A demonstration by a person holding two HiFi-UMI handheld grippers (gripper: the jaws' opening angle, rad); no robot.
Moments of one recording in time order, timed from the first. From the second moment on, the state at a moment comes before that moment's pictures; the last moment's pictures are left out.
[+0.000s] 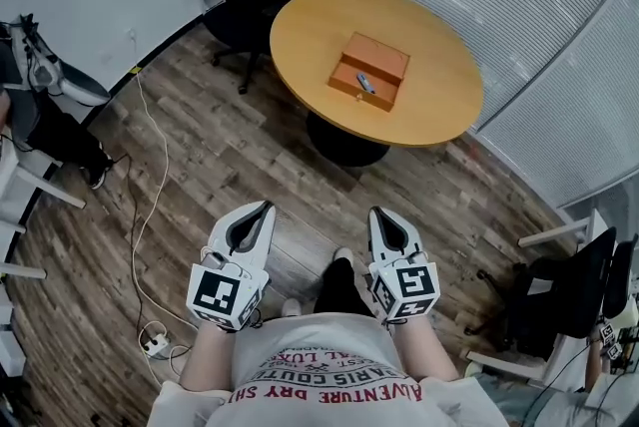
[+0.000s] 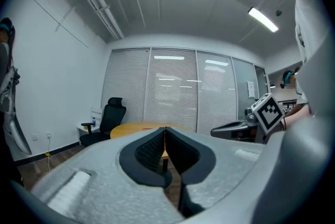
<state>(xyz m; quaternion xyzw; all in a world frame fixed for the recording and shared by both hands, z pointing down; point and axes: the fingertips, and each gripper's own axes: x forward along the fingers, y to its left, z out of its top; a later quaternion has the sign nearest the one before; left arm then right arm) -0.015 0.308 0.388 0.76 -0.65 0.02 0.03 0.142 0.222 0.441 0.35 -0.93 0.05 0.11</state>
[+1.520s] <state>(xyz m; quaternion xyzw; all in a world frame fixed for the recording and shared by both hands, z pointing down) -0.012 -0.052 0.403 0.76 -0.65 0.07 0.02 0.139 -0.140 0.466 0.34 -0.93 0.07 0.13</state>
